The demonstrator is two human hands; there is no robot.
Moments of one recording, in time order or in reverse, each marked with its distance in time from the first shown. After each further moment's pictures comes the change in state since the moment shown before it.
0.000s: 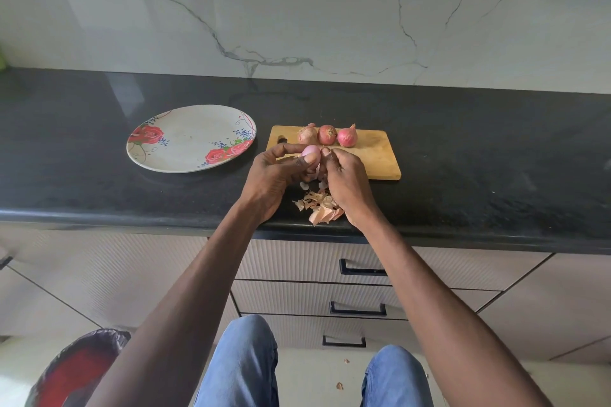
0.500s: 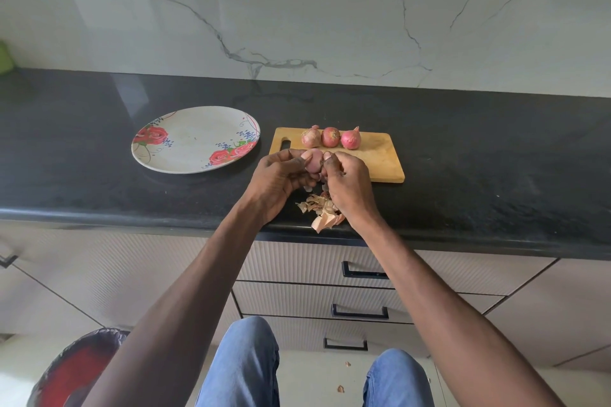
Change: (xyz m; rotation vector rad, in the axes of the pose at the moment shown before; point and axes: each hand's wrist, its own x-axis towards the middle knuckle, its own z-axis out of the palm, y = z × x) left_hand 0.004 0.000 -0.003 -0.054 -0.033 -0.077; right_hand -0.004 0.000 0.005 0.003 0.057 -0.050
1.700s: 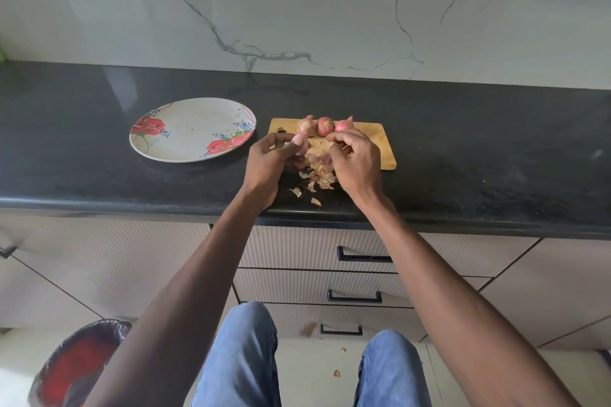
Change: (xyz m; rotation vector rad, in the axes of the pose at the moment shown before) left_hand 0.003 -0.008 -0.003 0.157 0.201 0.132; right_hand 0.010 0.011 -0.018 -0.122 0.218 -0.256
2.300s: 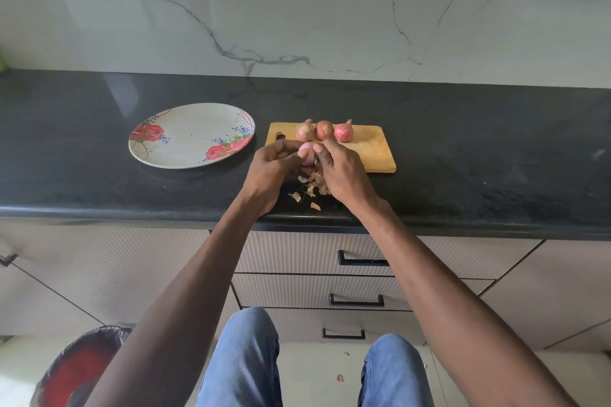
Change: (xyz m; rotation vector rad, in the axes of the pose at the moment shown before) left_hand -0.006 0.001 -0.001 -0.019 -0.211 0.017; right_hand -0.002 0.002 0.010 -0.065 -0.286 -0.080
